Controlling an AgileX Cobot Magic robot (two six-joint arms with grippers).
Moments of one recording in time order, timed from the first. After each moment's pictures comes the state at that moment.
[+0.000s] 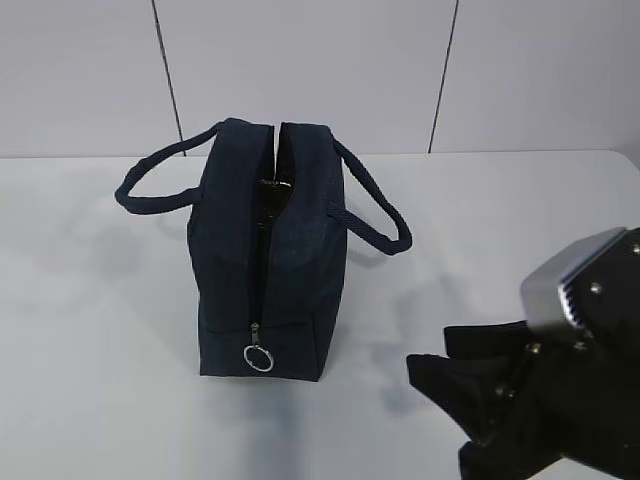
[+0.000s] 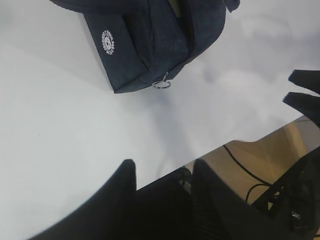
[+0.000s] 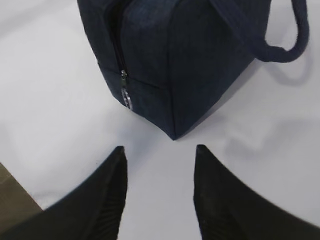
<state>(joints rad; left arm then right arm) -0.27 1.02 -1.10 -0.43 1.25 0.03 0.75 1.12 -0.33 0.13 -0.21 0.04</state>
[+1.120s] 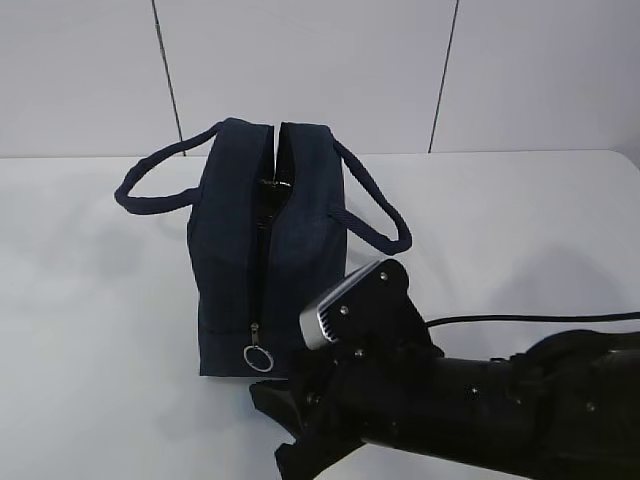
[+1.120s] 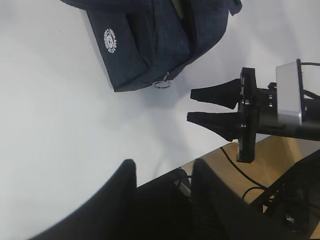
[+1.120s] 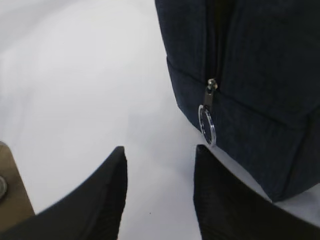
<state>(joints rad) -0.27 1.01 -1.10 -0.43 1.25 -0.01 0.76 1.77 -0.56 -0.30 -0.63 0.37</state>
